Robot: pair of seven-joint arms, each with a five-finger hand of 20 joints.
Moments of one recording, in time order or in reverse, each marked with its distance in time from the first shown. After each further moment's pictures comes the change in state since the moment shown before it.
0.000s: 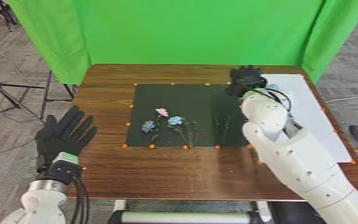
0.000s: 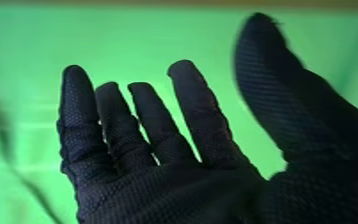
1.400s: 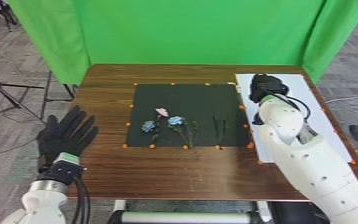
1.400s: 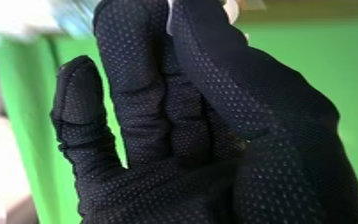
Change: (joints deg) left arm 0.2 -0.1 -0.2 -0.4 -0.1 -0.4 -1.0; right arm -5.5 2.0 4.5 -2.8 1.1 5.3 4.0
